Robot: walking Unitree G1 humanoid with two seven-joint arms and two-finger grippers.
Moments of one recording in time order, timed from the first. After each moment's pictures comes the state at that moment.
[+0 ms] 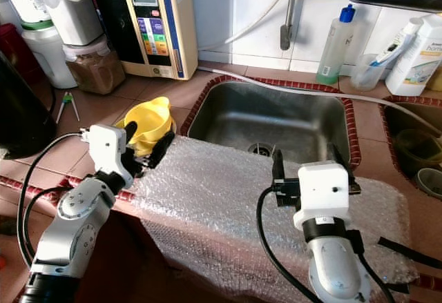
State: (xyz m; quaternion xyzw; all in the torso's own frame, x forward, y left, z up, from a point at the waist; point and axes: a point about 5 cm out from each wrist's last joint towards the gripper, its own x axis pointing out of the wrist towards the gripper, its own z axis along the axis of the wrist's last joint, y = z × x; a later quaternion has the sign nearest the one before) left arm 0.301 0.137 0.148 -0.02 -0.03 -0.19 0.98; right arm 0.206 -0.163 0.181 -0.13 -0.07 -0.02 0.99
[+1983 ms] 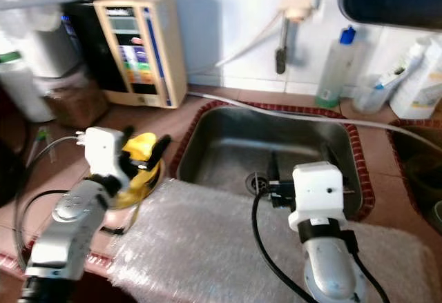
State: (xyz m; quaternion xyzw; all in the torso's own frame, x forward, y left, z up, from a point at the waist) left arm 0.298 0.130 0.143 -0.03 -0.02 -0.21 0.98; right arm 0.206 -0.160 0.179 -0.13 -0.07 -0.02 0.99
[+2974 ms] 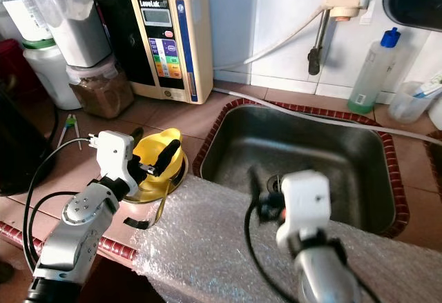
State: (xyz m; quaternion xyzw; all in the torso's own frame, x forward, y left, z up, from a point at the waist) left arm 0.298 0.133 0.136 0.01 -0.02 -0.20 0.98; right arm 0.185 -0.141 0.159 -0.04 0.01 0.10 0.99
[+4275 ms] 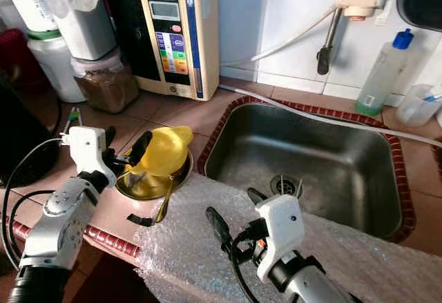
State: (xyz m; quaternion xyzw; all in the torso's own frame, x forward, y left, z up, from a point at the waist) left arm 0.314 0.170 0.132 -0.05 0.02 -0.13 0.99; right arm 0.173 -0.120 0.151 0.03 0.07 0.27 0.96
